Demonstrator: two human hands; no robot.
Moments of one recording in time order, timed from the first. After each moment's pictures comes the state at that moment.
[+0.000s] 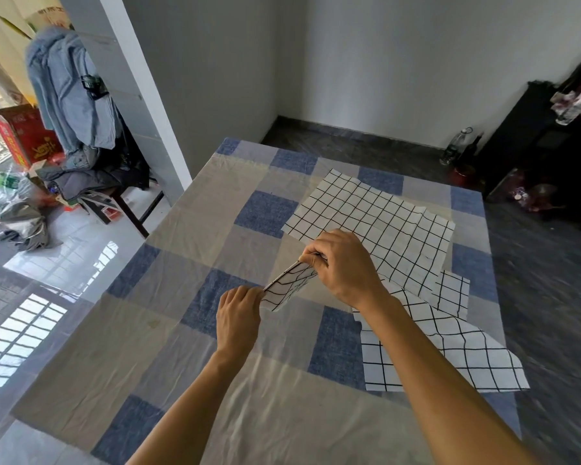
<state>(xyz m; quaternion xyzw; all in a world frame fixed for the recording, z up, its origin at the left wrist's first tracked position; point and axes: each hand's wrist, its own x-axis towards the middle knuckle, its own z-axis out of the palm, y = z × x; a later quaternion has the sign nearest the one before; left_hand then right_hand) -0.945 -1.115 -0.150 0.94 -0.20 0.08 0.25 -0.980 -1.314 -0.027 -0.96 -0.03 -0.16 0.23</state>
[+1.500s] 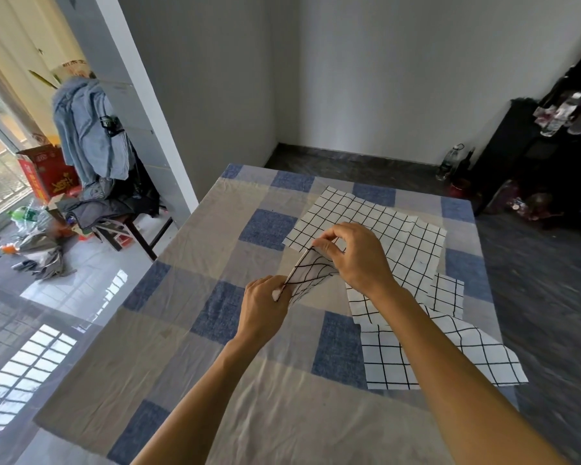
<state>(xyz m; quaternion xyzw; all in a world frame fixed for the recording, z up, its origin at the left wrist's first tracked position) -0.971 -1.148 -0.072 0.87 -0.24 0.06 0.42 -1.012 -1.325 0.010 -0.92 0.04 -0.22 0.33</state>
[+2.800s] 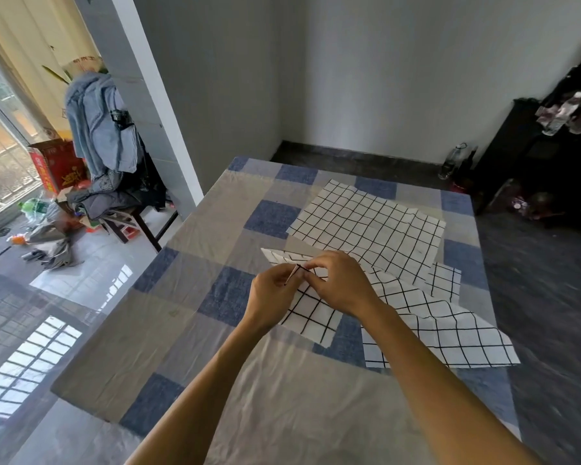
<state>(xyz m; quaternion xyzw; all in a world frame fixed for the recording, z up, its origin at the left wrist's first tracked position) -1.012 -1.134 -0.044 0.81 -0.18 -0.08 0.55 -1.050 -1.283 -0.033 -0.95 0.05 -0.11 0.30</state>
